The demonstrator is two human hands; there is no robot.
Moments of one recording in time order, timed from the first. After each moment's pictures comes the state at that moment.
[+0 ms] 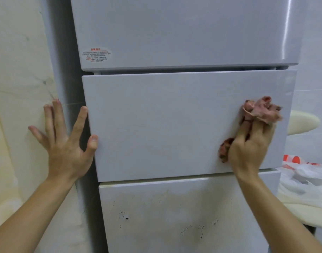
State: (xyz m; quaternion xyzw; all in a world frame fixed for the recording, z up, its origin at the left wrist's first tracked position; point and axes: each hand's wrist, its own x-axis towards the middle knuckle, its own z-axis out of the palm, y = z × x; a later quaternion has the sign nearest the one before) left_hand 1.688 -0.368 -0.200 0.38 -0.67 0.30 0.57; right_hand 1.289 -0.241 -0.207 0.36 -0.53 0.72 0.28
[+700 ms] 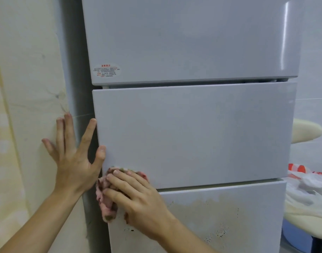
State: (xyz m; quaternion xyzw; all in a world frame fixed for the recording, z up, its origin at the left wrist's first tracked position) left_hand 1.688 -0.350 -0.199 0.40 -0.70 0.24 0.55; right_hand 1.497 -0.283 -0.284 0.81 -0.29 0.40 0.30
